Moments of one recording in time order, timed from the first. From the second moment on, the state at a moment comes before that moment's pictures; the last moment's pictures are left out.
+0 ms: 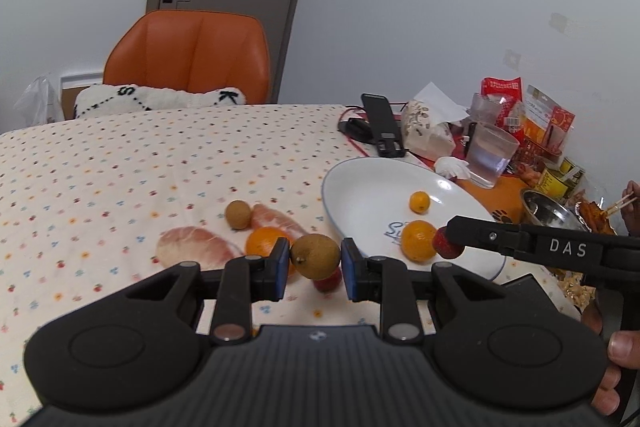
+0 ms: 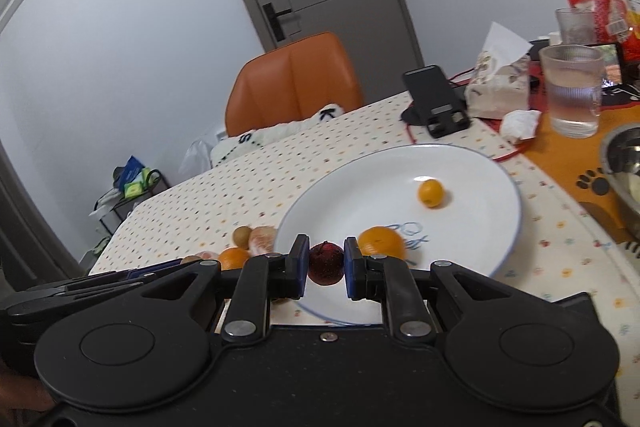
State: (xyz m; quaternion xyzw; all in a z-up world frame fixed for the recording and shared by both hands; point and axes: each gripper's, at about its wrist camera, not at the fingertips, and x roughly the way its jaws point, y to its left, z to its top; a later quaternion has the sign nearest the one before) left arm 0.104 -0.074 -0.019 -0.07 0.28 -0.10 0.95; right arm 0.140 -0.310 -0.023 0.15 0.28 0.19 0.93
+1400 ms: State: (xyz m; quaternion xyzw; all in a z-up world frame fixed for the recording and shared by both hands) left arm 0.132 -0.104 -0.026 -0.07 0.30 -0.11 0.94; right arm 0.144 -0.336 -0.040 0.16 0.30 0.16 0.93
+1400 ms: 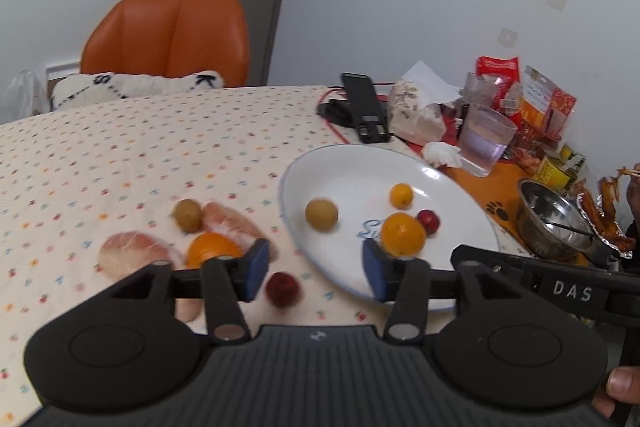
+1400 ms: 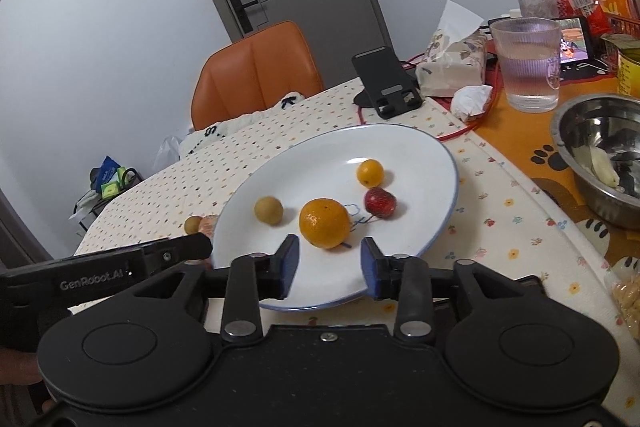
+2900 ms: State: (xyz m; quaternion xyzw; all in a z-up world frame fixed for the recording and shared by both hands) left arm 0.093 0.018 -0.037 -0.11 0.32 0.02 0.94; right arm 0.153 -0.217 -0.028 0.09 0.31 0.28 0.91
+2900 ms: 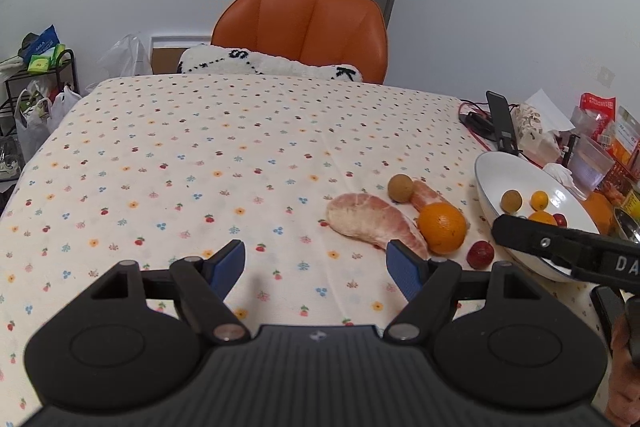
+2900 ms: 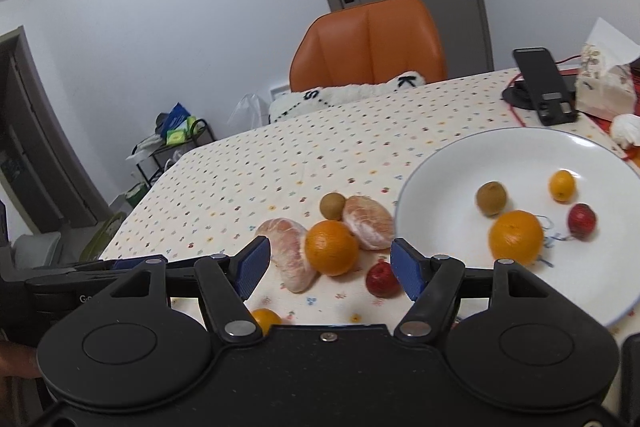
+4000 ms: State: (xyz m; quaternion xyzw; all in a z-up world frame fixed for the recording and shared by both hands) left arm 0.108 0.040 -0.044 -0.13 0.32 0.02 0.94; right arm 0.175 -0.163 -0.043 0.03 0.34 0.32 0.88
